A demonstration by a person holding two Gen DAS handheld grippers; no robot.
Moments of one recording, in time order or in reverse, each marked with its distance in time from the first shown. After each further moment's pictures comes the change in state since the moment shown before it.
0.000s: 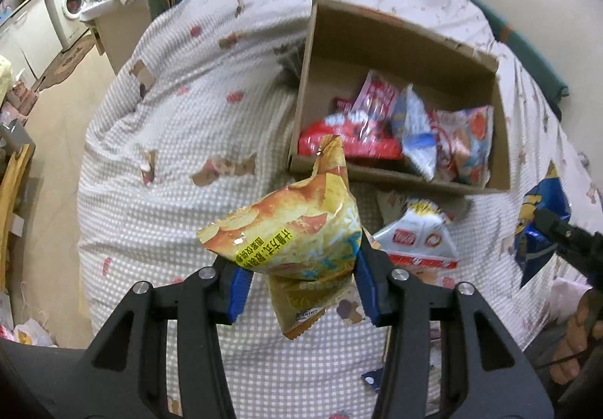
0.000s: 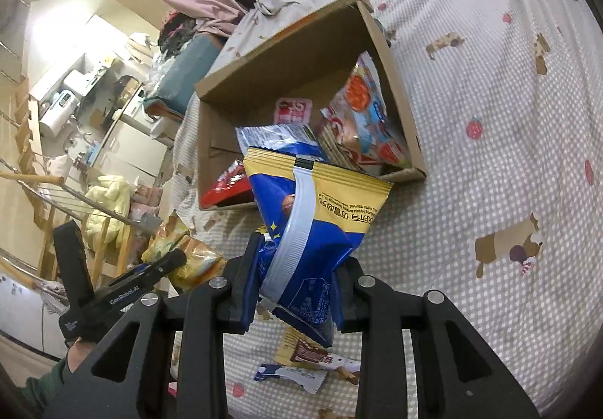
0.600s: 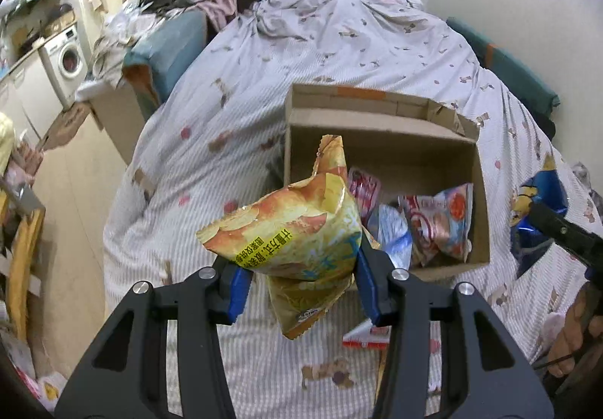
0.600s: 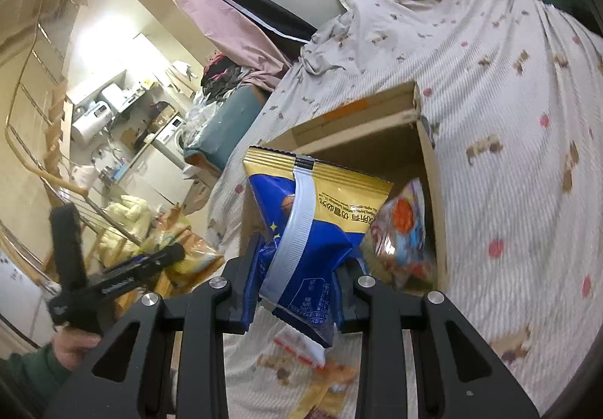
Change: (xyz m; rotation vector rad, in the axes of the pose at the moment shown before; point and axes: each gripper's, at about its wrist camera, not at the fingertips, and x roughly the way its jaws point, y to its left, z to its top) left arm -0.035 -0.035 0.092 0.125 -0.162 0.038; right arm -0.018 0.029 0.074 -0.145 -0.191 0.059
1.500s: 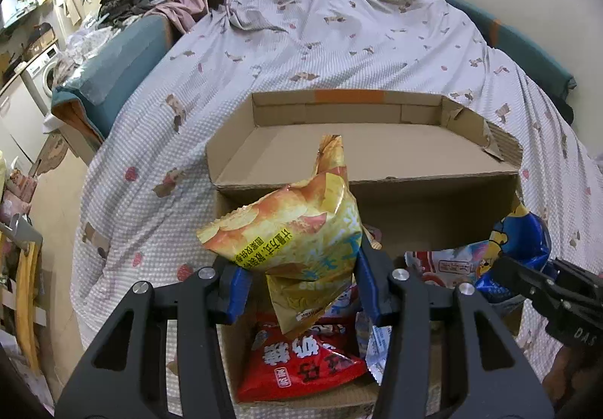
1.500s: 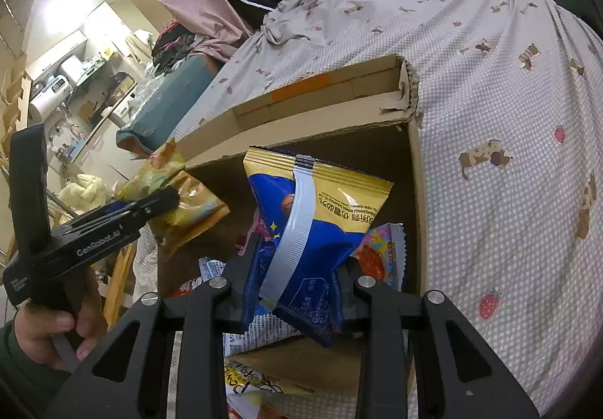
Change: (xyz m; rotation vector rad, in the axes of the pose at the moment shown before) left arm 0.120 -0.050 0.060 0.068 0.057 0.018; right arm 0.092 -0.034 0.026 -0.013 0.131 -0.143
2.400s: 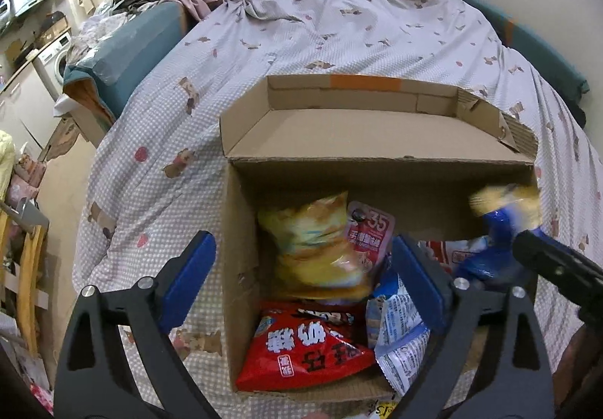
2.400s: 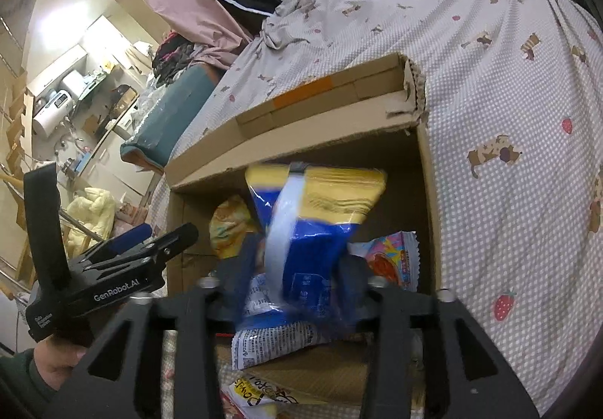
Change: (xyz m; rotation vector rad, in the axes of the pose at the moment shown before) left arm 0.002 0.007 -0.014 -0.042 0.023 0.043; right arm -0.003 -0.003 0.006 0.060 -0.044 0.053
